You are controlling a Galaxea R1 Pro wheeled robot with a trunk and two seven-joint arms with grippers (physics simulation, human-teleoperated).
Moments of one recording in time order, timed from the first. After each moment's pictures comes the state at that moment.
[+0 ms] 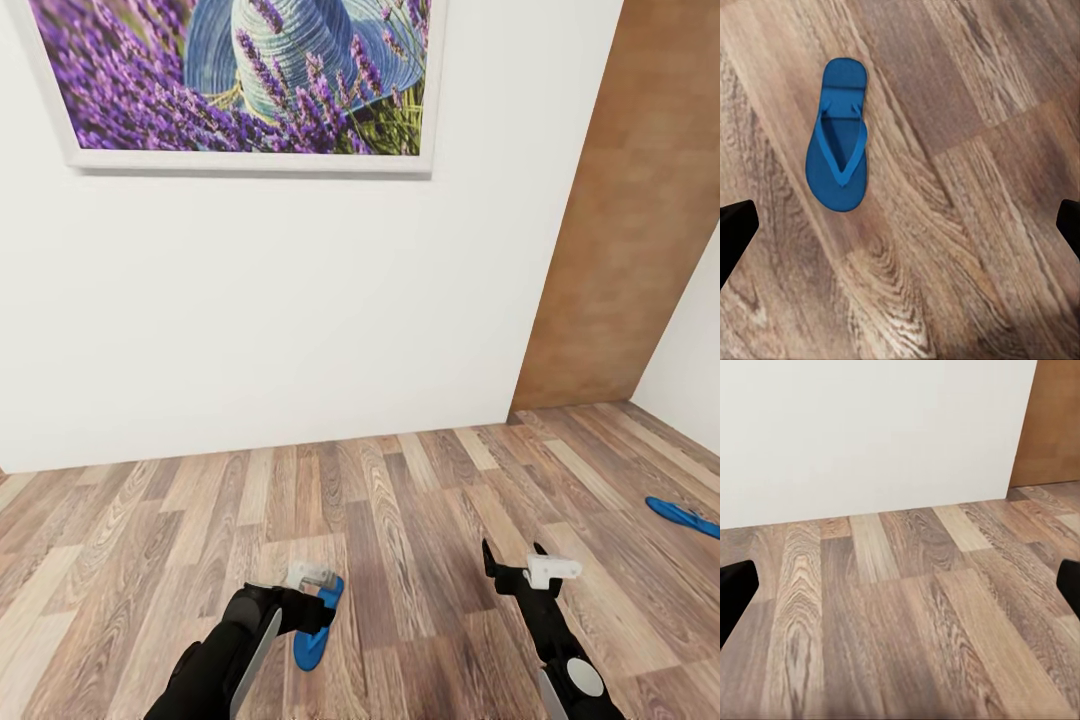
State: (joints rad) left arm -0.39 -0.10 -0.22 -0.98 -0.03 0.74 -0.12; right arm -0.23 -0.05 -0.09 -0.95 -0.04 -0.35 0.04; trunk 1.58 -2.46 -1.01
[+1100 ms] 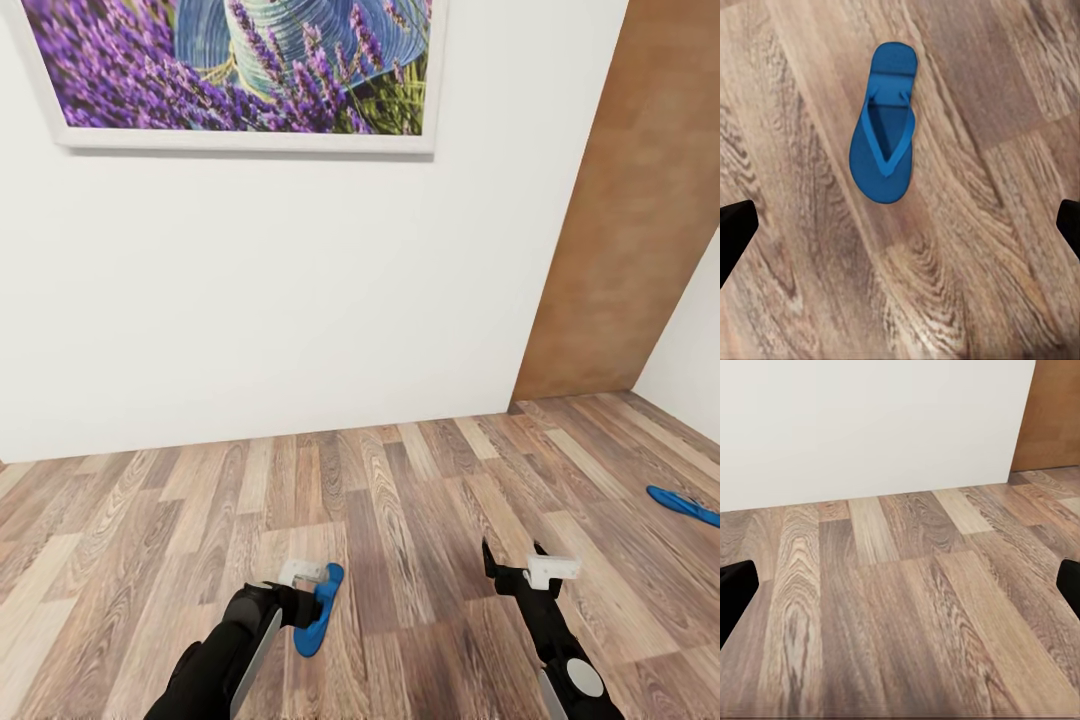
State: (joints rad) left arm -0.39 -0.10 -0.22 -0.98 -0.03 0.72 0.01; right arm -0.24 -0.05 -0.09 -0.94 -0.04 -0.35 0.04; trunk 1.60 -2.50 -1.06
